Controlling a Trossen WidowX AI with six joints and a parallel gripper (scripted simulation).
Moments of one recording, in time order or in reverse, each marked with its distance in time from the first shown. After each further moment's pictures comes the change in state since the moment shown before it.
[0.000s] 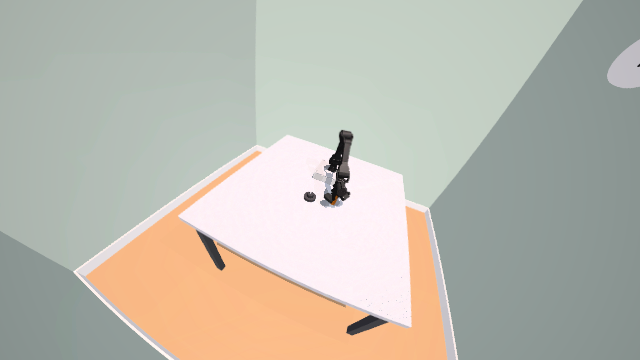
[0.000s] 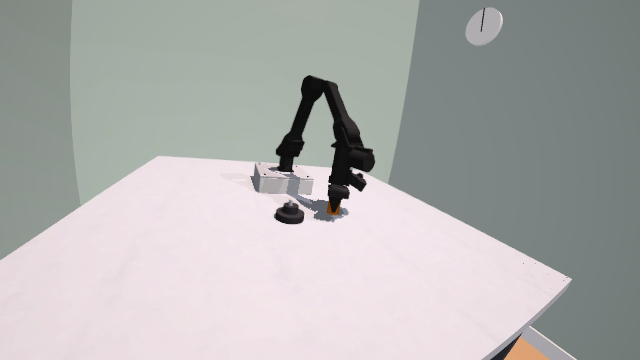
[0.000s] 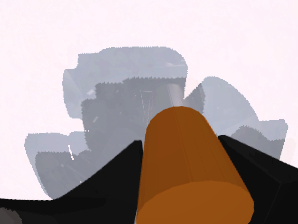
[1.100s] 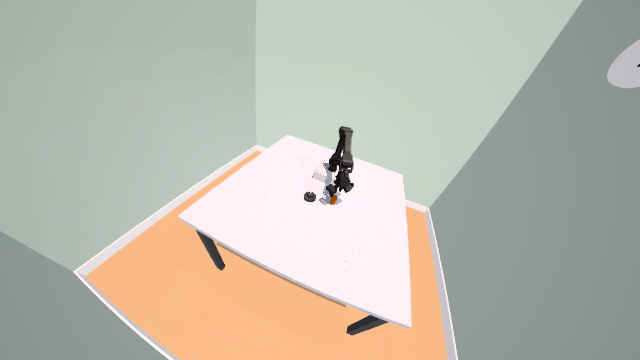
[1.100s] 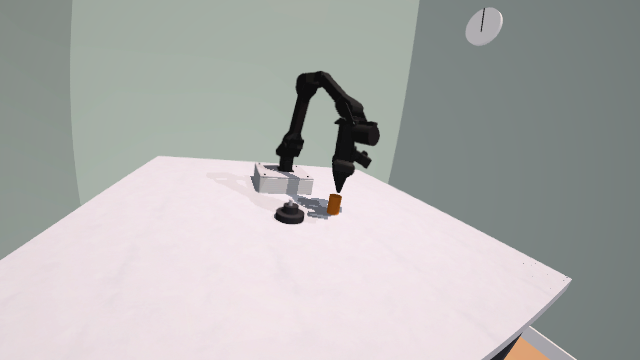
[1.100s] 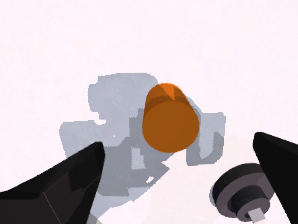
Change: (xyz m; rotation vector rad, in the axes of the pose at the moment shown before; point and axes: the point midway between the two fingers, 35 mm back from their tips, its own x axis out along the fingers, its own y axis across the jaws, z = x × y) arm -0.075 -0.003 0.001 0.001 -0.011 -0.011
